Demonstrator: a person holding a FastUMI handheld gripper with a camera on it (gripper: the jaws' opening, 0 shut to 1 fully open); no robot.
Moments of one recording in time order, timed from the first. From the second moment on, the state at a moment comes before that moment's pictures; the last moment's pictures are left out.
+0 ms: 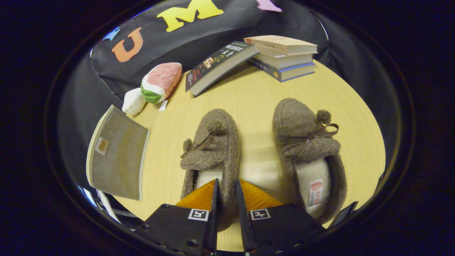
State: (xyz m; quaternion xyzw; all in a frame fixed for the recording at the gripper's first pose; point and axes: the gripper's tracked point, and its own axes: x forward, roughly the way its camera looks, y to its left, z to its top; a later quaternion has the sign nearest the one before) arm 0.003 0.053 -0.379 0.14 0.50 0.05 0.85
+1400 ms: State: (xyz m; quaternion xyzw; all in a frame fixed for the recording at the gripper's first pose) arm 0.016 0.322 -0.143 0.28 0.41 0.09 0.86
